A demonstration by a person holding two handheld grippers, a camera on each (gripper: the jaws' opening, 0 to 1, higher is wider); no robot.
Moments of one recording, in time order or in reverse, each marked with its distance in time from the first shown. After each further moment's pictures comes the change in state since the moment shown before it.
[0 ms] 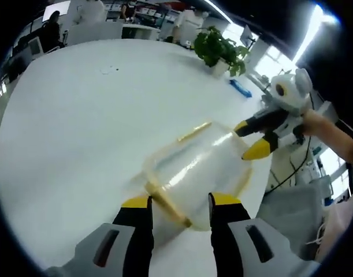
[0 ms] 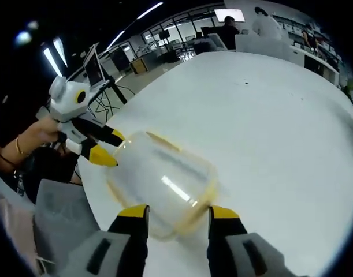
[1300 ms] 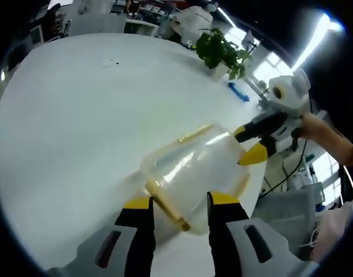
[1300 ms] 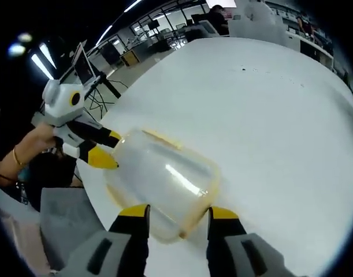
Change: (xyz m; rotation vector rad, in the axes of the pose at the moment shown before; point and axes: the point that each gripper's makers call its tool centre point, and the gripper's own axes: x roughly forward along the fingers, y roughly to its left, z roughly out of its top) left arm 0.006 -0.002 -0.003 -0.042 -0.001 -0.043; right arm 0.007 0.003 0.000 0.079 0.100 -0.011
